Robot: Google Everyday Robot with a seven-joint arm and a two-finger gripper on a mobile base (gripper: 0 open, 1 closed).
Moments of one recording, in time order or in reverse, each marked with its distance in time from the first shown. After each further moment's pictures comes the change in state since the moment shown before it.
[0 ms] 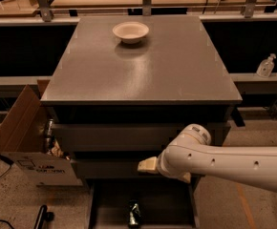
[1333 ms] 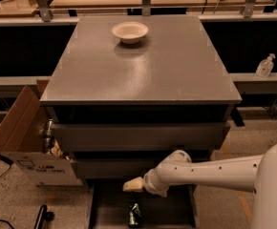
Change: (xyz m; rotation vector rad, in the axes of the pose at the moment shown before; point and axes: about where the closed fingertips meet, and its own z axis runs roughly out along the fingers) arm -0.039 -0.037 0.172 0.224 -0.153 -0.147
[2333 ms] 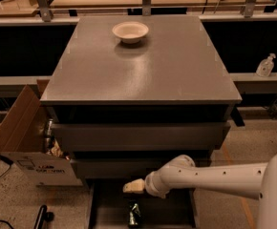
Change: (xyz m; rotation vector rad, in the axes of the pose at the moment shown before) arm -0.002 0.002 0.010 0.062 0.011 -0.010
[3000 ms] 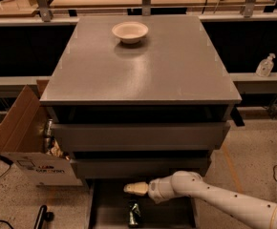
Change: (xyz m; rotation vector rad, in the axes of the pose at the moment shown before) arm 0.004 0.006 0.044 0.294 0.037 0.088
